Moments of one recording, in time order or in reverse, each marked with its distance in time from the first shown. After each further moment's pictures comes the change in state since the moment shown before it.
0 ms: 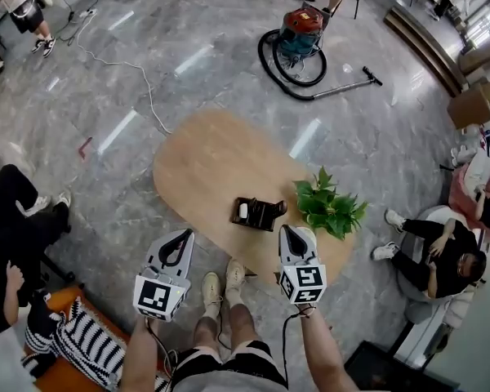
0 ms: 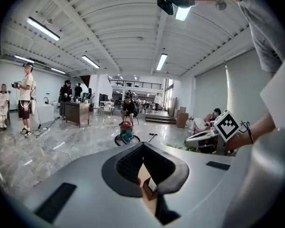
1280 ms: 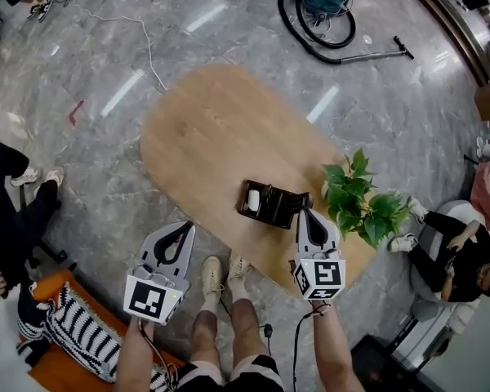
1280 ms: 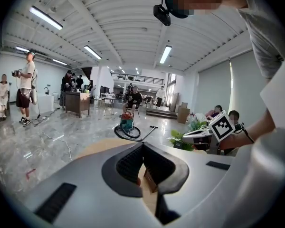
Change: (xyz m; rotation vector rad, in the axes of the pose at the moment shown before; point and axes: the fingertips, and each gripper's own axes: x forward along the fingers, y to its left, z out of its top) left arm 0.072 0.020 -0.111 -0.069 0.064 0.006; right arm 0.093 -0.050 -0.086 -0.030 0.001 -0.015
